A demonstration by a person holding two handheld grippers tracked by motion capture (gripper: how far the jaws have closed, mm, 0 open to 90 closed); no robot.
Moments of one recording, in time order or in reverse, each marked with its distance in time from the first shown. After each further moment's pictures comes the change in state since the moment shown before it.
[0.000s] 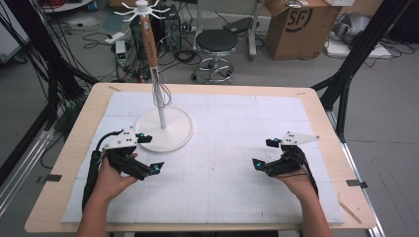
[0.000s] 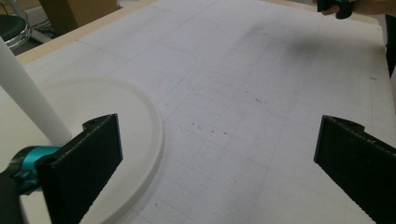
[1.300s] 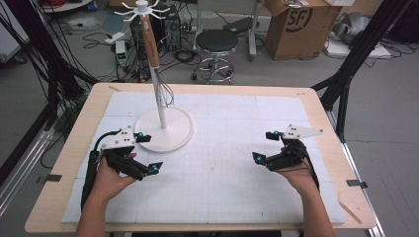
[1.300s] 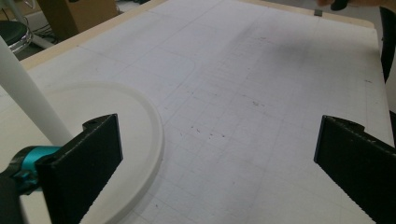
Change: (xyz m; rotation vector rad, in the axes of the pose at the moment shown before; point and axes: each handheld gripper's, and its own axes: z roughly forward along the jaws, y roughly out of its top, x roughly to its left) left arm -0.001 0.002 -0.005 -0.020 -0.007 0.004; right arm 0.001 0.022 -0.005 -0.047 0.015 -0.029
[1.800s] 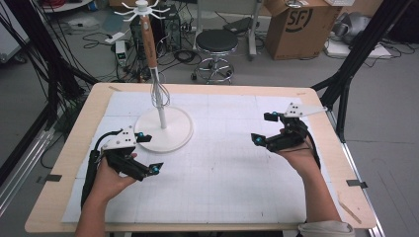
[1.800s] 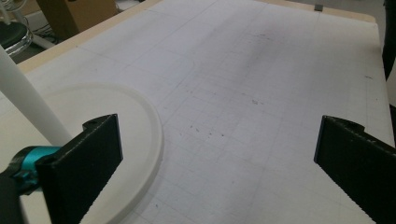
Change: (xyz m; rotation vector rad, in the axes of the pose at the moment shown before) left arm -0.003 0.004 0.000 0.020 0.007 0.021; right arm -0.009 0.059 -0.002 -0.043 0.043 -0.033
